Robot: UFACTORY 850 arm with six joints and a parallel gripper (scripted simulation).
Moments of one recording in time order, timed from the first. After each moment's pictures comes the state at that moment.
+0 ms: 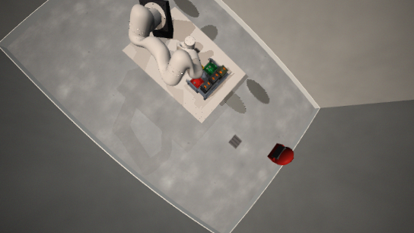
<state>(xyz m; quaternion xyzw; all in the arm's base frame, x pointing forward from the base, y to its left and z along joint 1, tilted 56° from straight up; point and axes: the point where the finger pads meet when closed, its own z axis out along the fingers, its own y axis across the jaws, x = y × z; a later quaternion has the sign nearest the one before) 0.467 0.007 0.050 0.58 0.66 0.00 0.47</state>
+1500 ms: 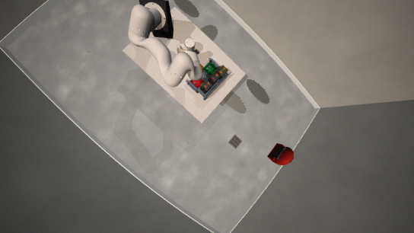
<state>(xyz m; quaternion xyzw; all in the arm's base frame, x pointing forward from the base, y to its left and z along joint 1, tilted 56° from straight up) 0.481 -0.006 0.036 0.58 0.66 0.00 0.47</state>
